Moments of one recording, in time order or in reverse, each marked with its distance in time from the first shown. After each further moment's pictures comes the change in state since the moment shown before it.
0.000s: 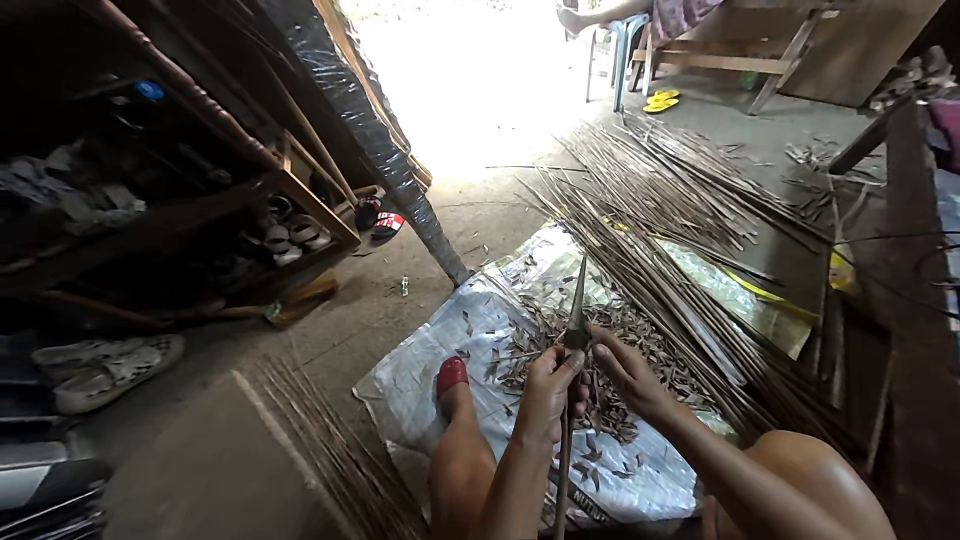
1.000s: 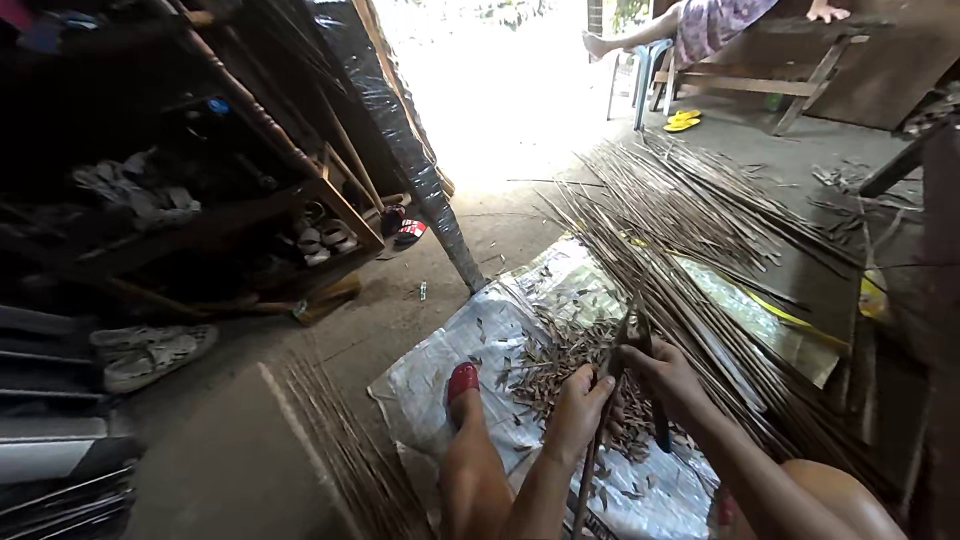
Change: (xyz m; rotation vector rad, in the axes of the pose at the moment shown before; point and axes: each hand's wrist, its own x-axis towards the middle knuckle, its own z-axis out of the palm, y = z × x) left_hand 0.007 -0.020 0.005 0.219 -0.117 0.018; right_hand 0.012 -0.023 -0.022 0.458 0.163 0.525
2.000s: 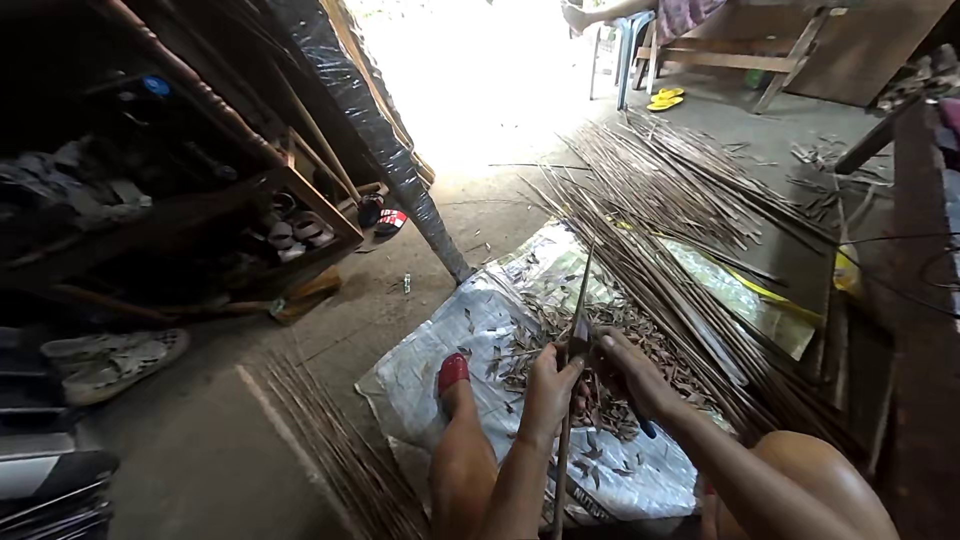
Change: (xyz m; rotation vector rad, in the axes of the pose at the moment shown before) left_hand -0.001 0.012 -0.010 -0.011 0.182 0.056; right_hand -0.009 0.015 0.013 0.015 -0.264 -0.078
